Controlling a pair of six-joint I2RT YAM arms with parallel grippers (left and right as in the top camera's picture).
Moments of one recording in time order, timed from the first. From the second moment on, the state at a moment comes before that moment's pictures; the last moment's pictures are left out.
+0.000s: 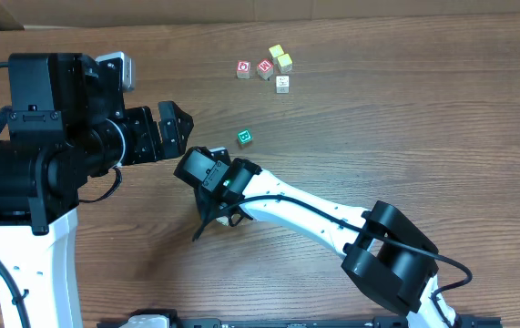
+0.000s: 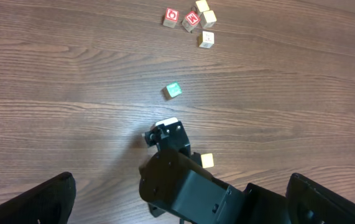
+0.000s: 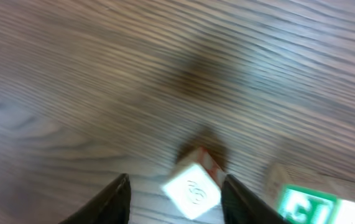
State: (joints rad) left arm -0.02 1.38 1.96 -1.52 0.25 -0.20; right arm 1.02 2.11 1.68 -0.80 0.00 0.72
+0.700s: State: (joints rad) left arm -0.02 1.38 1.96 -1.52 0.25 -0.20; right arm 1.14 2.19 1.64 -0.73 0.09 0.70
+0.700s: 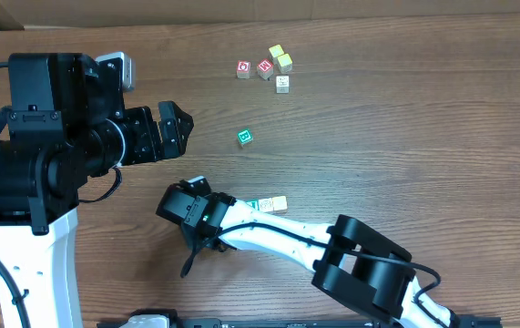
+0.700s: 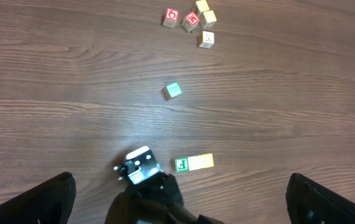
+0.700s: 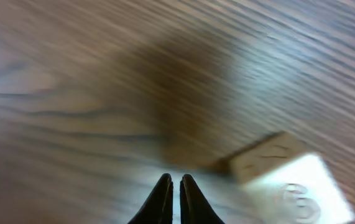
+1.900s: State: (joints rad) left arm -0.02 1.38 1.96 -1.52 0.25 -0.20; right arm 0.99 2.20 1.71 -0.72 0.18 0.69
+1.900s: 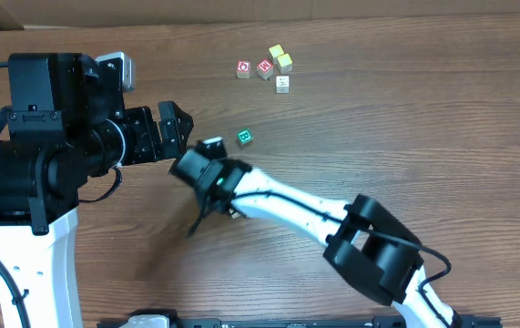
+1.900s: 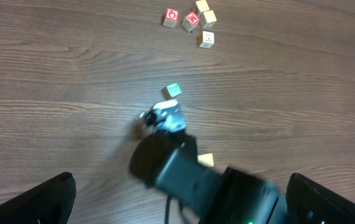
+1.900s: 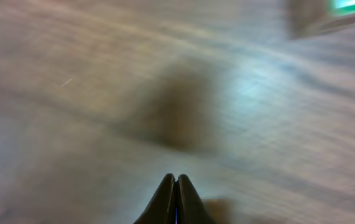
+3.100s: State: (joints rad) left arm -0.02 1.38 1.96 -1.52 0.25 -0.20; right arm 0.93 2.24 1.75 -0.85 0.01 0.69
